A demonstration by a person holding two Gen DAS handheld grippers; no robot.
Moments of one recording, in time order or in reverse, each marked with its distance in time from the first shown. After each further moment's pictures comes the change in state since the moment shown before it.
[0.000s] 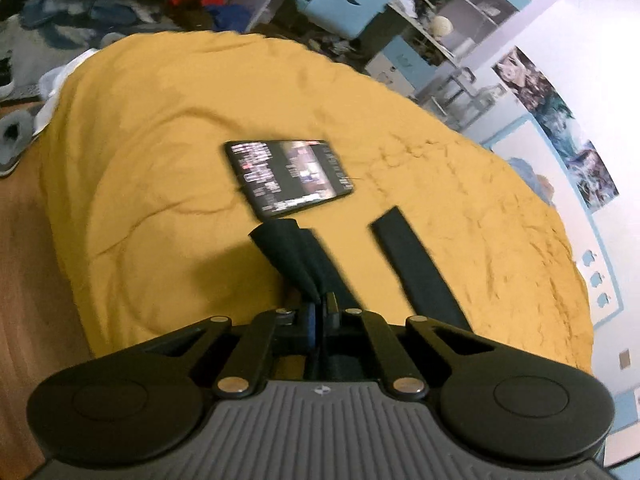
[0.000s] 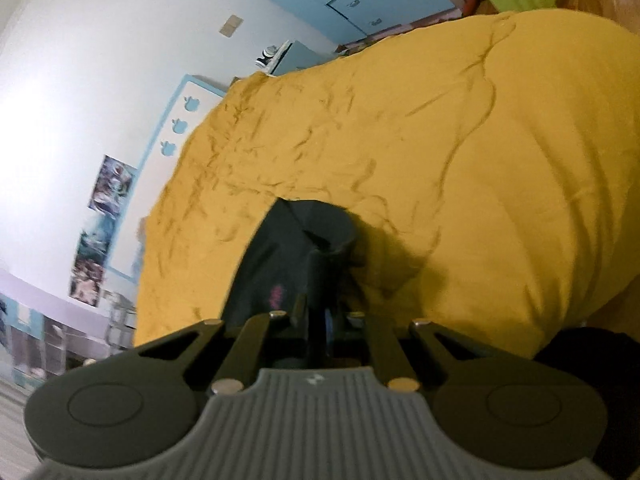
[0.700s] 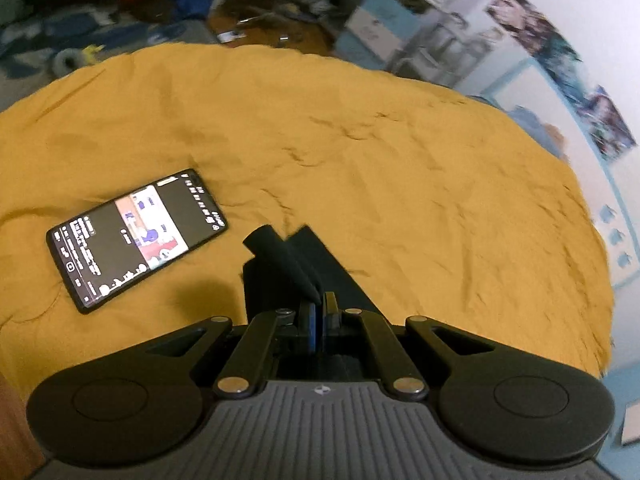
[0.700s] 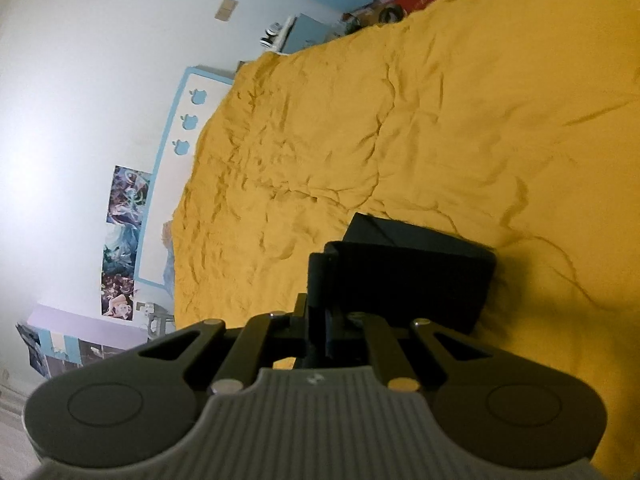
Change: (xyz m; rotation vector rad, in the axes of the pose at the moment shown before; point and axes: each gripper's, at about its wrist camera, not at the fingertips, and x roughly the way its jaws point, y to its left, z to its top) left arm 0.098 -0.132 0.066 0.066 0.136 0.104; right arm 0.109 0.082 0.072 0.127 0.091 0.039
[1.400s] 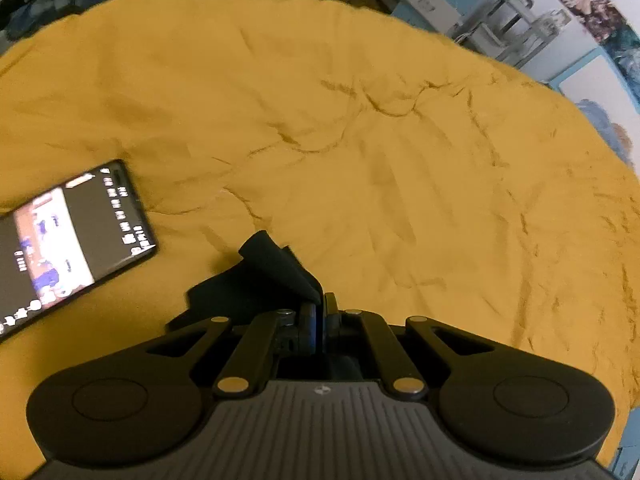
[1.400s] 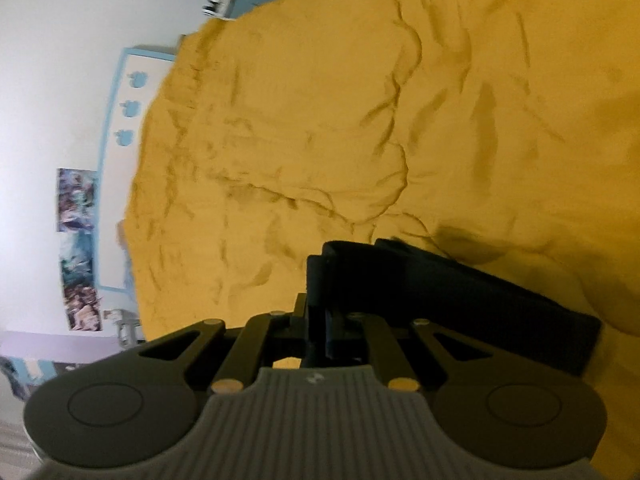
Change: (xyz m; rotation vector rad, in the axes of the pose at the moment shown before) left arm 0.125 -0.041 0.038 -0.067 0.094 0.159; right arm 0.163 0.023 0.053 0.101 0.107 -0.159
